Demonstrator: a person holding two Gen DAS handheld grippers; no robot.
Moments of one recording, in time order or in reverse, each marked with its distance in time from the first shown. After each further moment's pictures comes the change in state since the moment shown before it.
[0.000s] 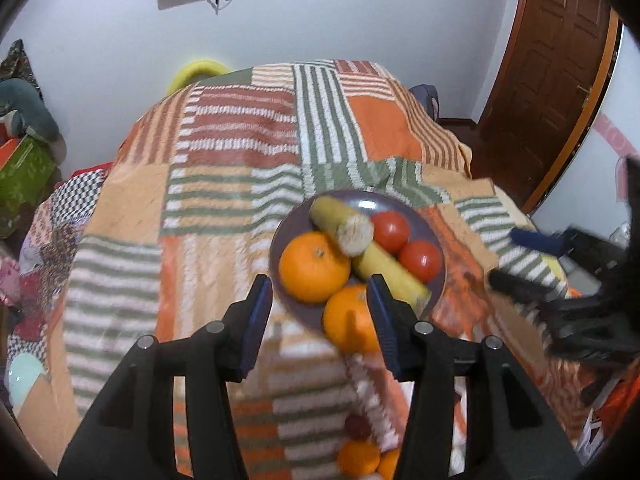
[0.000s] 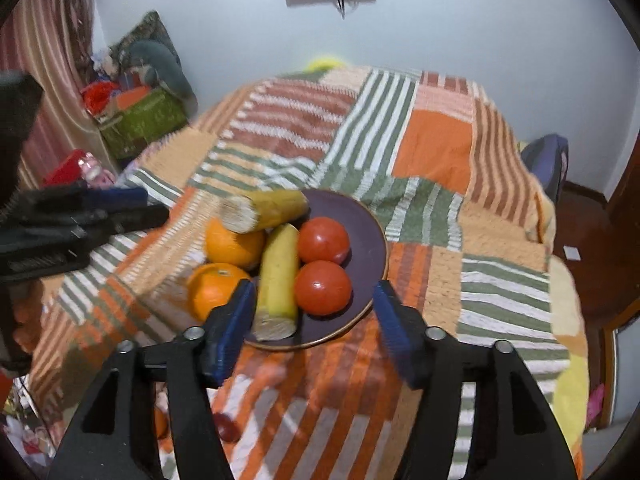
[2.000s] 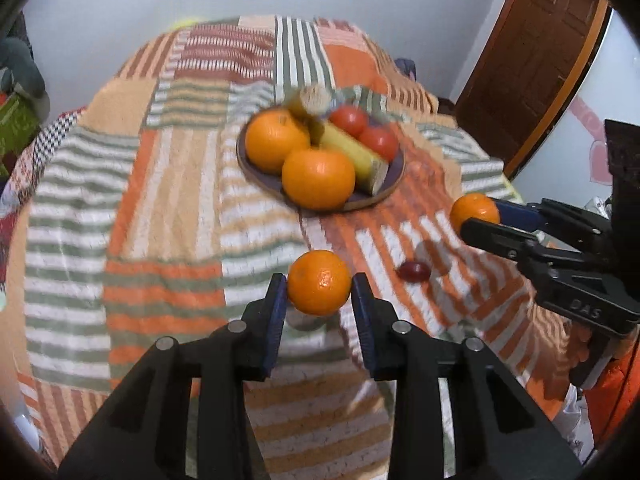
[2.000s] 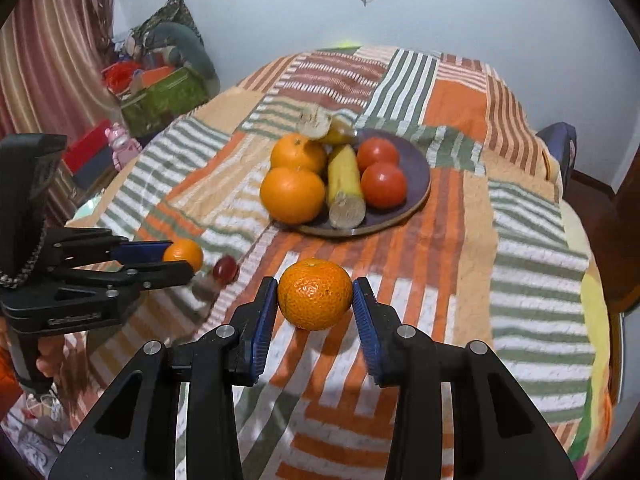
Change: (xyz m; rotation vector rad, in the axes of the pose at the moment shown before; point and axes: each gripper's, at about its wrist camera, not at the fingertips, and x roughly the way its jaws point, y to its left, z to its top) left arm -0.021 -0.019 -0.098 -0.041 0.064 -0.114; right arm -0.015 0.039 -0.064 -0.006 0.046 0.035
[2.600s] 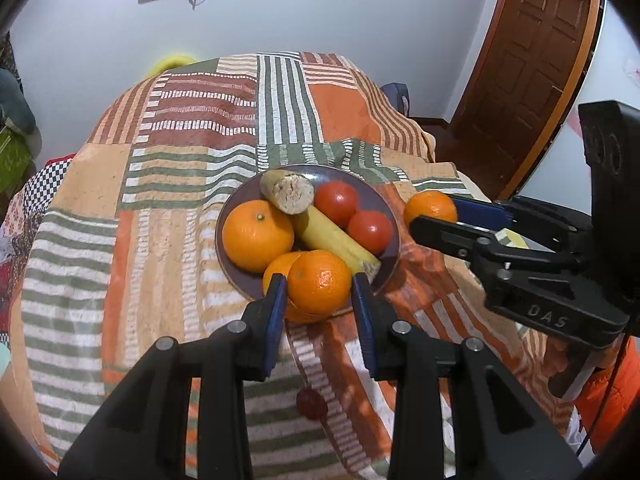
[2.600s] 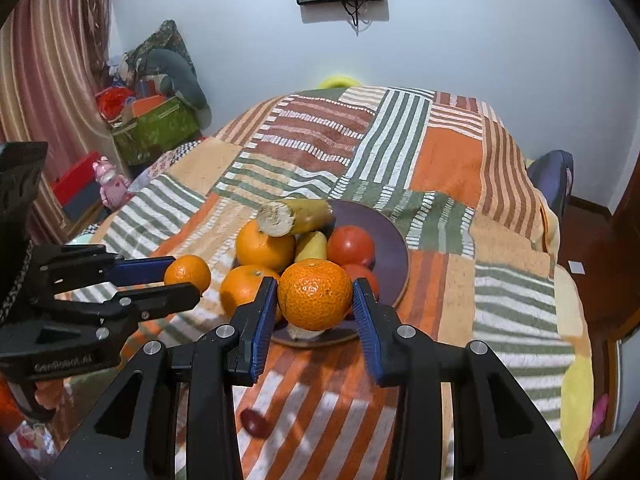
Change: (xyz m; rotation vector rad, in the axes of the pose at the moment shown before) left arm 0.028 -0.012 0.073 0.048 -0.077 0.001; right arm 0.025 -0.026 0.061 -0.013 -0.076 -0.019
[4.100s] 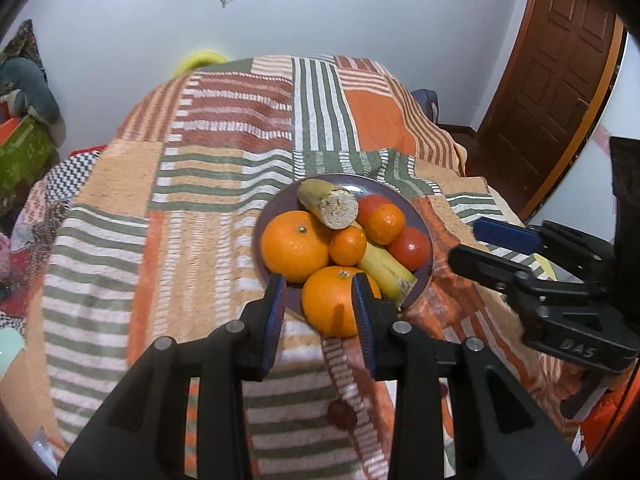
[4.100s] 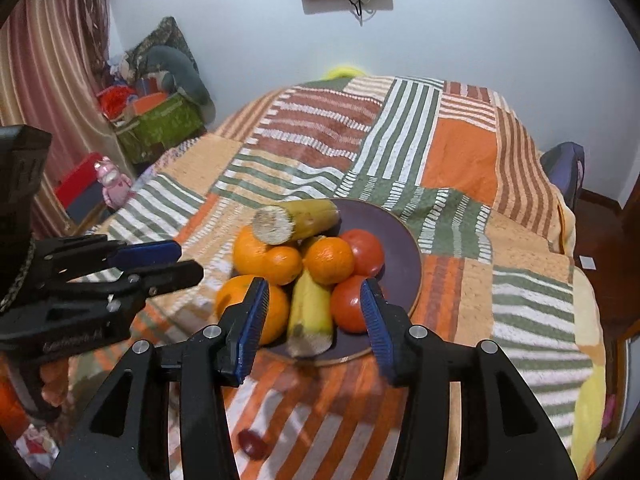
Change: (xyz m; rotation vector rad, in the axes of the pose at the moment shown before) left arm -0.015 0.017 0.007 -0.055 -0.010 0.093; right arm -0.004 0.000 0.004 0.019 0.014 0.053
